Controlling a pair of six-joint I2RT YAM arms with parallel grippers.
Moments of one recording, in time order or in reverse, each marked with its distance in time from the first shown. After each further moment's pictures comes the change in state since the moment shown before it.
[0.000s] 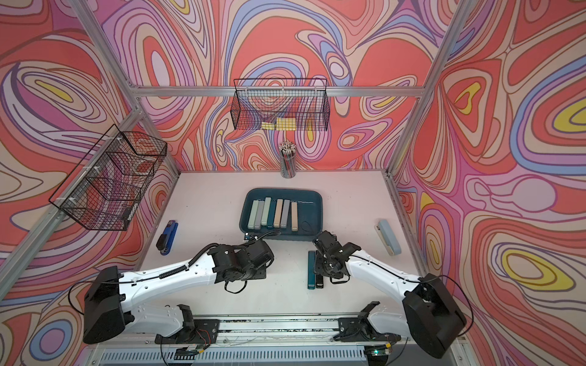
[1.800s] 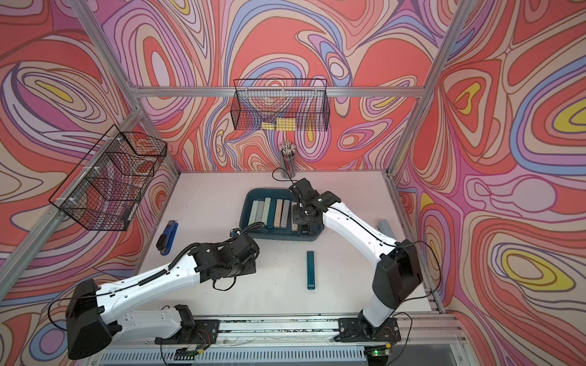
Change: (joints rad) left arm 0.111 -0.144 -0.053 -0.025 0.014 0.013; right arm -0.019 0.426 0.864 -0.203 0.154 -0.319
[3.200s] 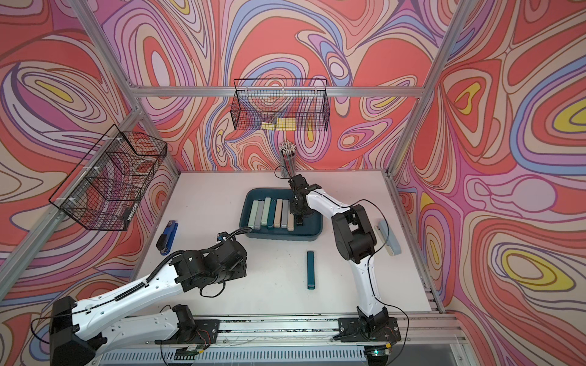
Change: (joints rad) left arm 0.000 -0.154 -0.075 -0.055 -0.021 -0.045; right arm -0.142 0.518 0.248 0.177 -0.135 -0.091
